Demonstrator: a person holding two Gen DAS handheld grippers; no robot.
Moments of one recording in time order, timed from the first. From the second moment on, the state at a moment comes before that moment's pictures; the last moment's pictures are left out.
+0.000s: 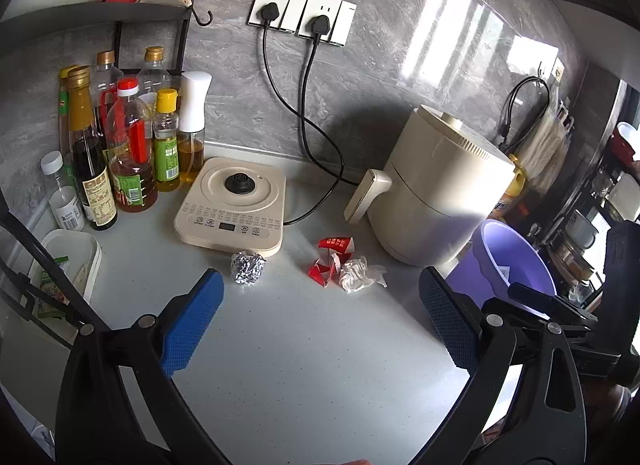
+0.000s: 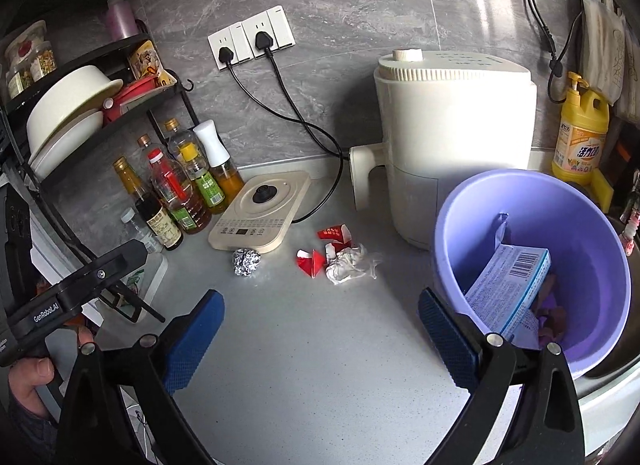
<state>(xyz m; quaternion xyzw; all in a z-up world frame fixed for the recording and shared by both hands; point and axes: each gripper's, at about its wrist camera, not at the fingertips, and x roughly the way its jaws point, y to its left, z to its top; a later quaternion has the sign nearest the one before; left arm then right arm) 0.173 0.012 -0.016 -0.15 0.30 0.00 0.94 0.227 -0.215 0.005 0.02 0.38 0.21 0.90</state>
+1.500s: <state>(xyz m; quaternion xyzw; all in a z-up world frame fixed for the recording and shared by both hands) 0.299 0.086 -0.141 -0.21 0.40 -0.03 0.89 0.321 -0.131 -0.097 -0.02 0.48 0.16 0.87</state>
